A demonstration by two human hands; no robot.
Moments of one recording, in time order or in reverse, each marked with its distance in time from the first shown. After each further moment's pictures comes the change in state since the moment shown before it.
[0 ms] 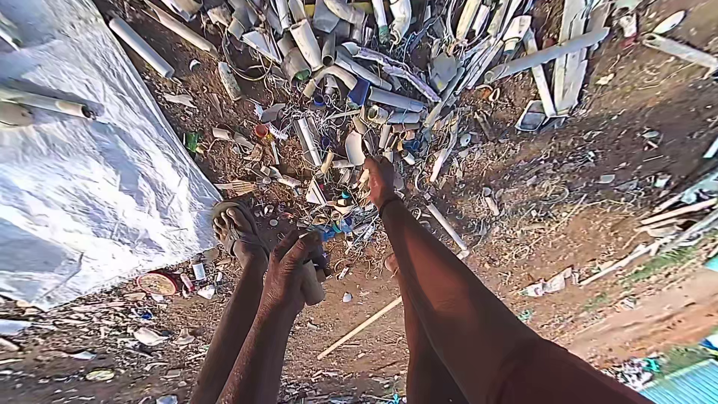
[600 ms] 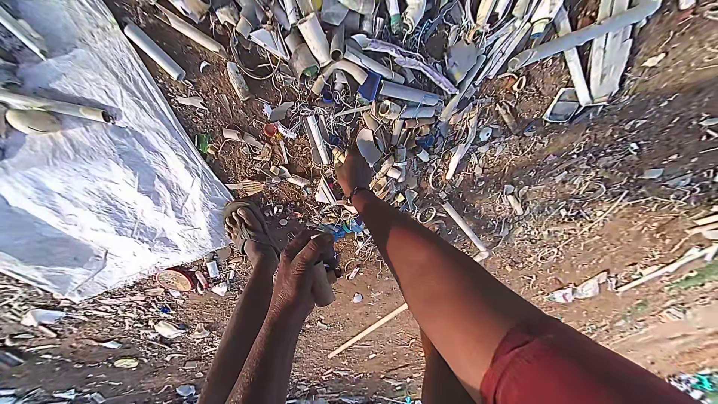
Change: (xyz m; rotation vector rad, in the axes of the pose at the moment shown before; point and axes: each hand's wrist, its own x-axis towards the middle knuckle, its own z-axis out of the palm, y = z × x) left_hand 0.004 -0.002 0.003 0.045 -0.021 0.001; right_hand -0.018 -0.020 0.075 -0.917 -0.130 -0.210
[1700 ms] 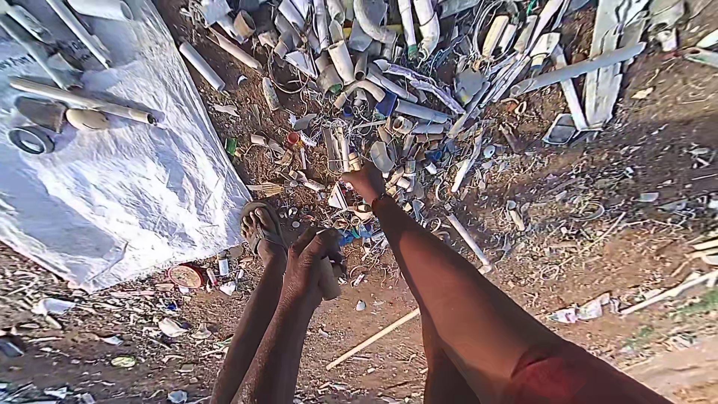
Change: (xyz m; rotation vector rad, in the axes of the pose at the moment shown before) left_hand -0.010 0.016 -0.018 -0.063 0.048 0.056; right_hand -0.027 -0.014 -0.029 0.260 -0.187 0.109
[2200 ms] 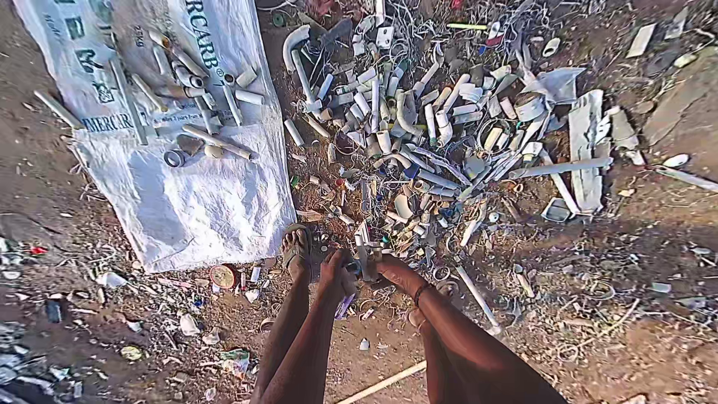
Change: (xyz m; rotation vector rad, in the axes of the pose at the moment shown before) left_hand 0.009 -0.015 -0.023 -0.179 0.141 0.005; right_hand -0.182 0.002 -0.034 0.275 -0.535 0.127
